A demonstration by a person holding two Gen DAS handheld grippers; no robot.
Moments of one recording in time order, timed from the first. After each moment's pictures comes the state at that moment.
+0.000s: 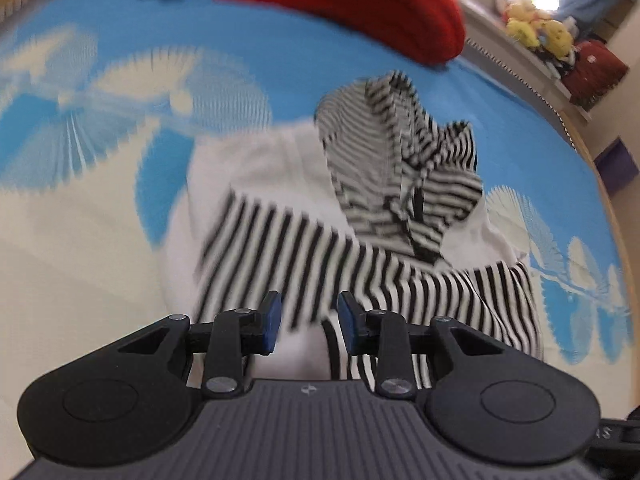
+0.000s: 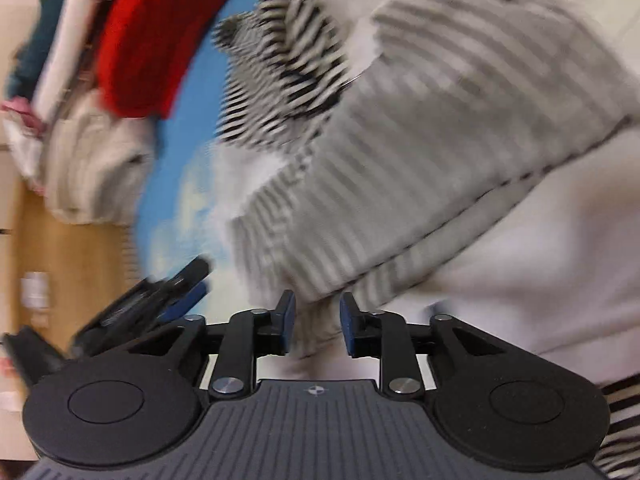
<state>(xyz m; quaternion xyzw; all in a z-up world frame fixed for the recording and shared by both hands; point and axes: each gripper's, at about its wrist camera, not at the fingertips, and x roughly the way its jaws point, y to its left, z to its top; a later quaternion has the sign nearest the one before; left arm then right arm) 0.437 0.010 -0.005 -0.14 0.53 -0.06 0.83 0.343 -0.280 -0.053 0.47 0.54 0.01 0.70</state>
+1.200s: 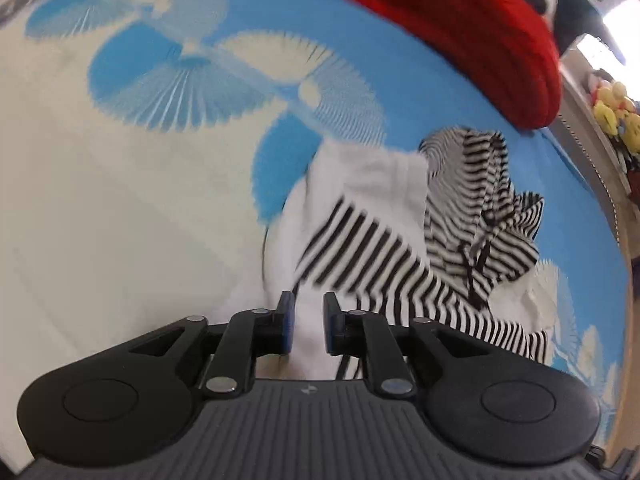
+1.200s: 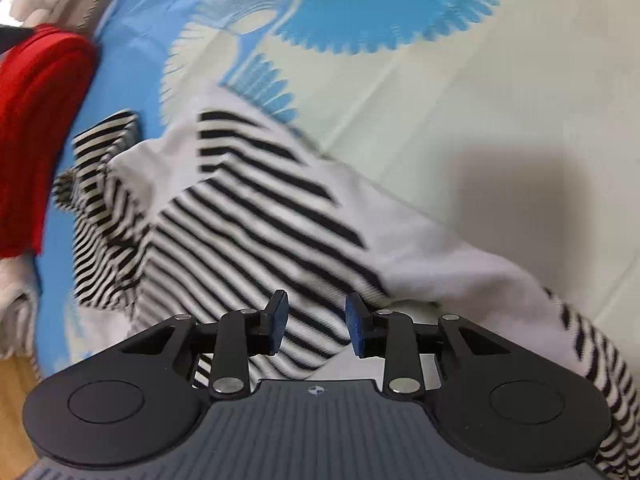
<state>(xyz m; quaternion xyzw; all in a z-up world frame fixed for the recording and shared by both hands) 0.422 0.073 0.021 -0.22 0.53 0.07 0.82 0.333 -0.393 -0.088 0.46 0.53 -0.21 0.68</state>
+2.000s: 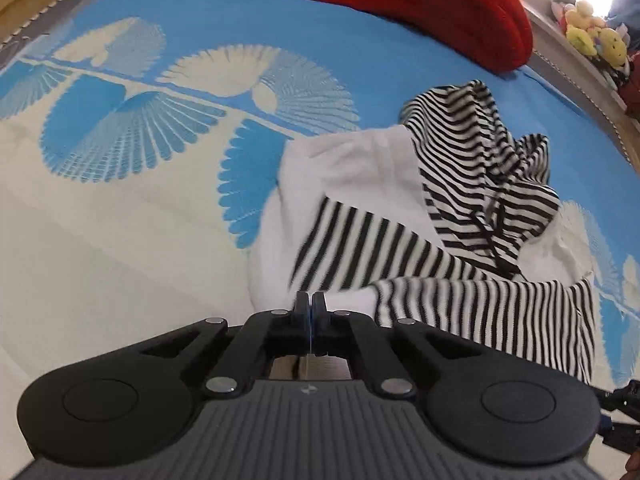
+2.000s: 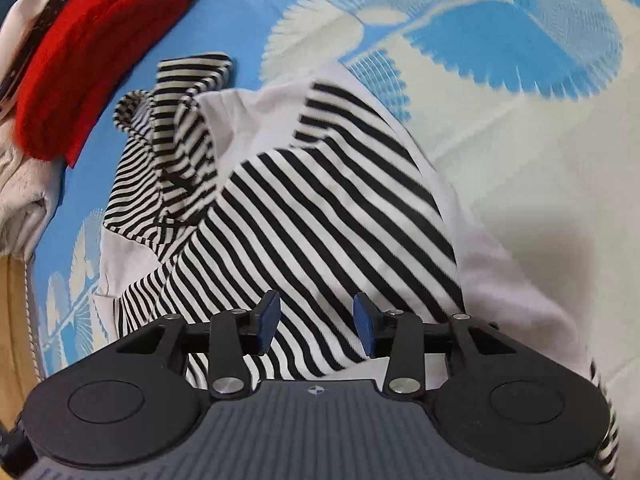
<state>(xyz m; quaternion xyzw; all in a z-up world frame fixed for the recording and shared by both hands) 0.444 0.050 -0.013 -0.10 0.54 0.04 0.84 0.361 -0.356 -0.071 0.38 0.55 -0.10 0.73</state>
